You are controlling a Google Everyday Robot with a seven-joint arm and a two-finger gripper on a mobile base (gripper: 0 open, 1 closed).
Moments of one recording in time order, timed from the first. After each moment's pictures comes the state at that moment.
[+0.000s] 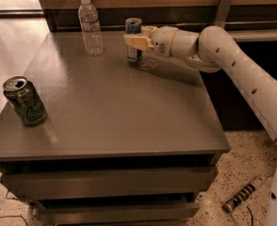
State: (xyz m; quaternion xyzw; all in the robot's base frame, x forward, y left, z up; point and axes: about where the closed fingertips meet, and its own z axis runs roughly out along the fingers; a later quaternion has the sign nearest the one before) arm 0.769 -0.002 0.908 -0.36 0.62 0.34 0.60
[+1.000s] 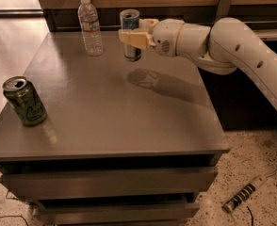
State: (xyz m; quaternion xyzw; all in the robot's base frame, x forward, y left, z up) arm 0.679 0.012 0.966 -0.39 0.60 0.33 0.61
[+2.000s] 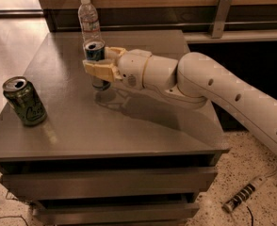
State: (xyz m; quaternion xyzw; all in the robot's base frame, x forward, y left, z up) arm 0.594 0.099 0.932 -0.40 0.59 0.36 0.60
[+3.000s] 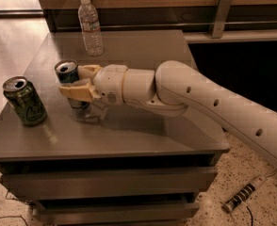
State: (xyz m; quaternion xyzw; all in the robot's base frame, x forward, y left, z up) arm 0.540 0.159 0.906 -0.47 0.56 0.40 0.56
